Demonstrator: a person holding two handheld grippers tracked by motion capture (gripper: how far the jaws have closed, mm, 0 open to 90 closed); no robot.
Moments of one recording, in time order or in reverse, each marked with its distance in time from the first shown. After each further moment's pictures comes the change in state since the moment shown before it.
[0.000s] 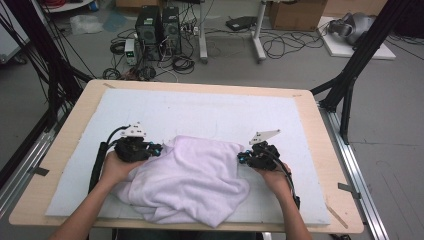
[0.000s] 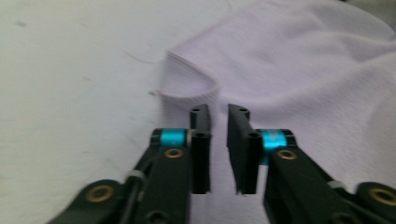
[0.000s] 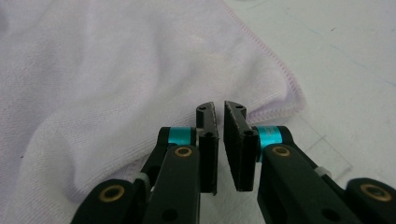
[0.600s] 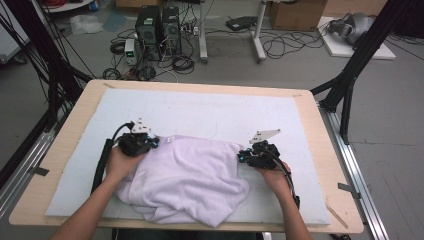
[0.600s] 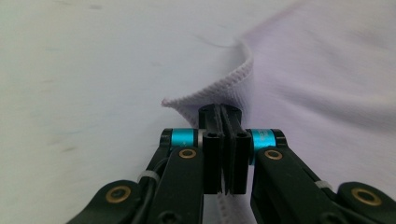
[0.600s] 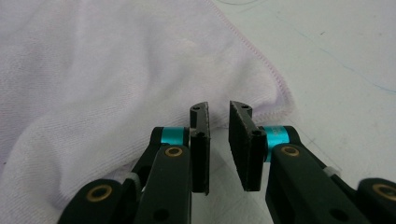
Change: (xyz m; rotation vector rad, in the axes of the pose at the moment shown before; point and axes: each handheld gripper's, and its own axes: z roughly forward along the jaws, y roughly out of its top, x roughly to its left) left arm 0.020 -0.002 0.016 0.066 0.270 -0.044; right arm -0.003 0.000 0.001 -0.008 -0.016 0.000
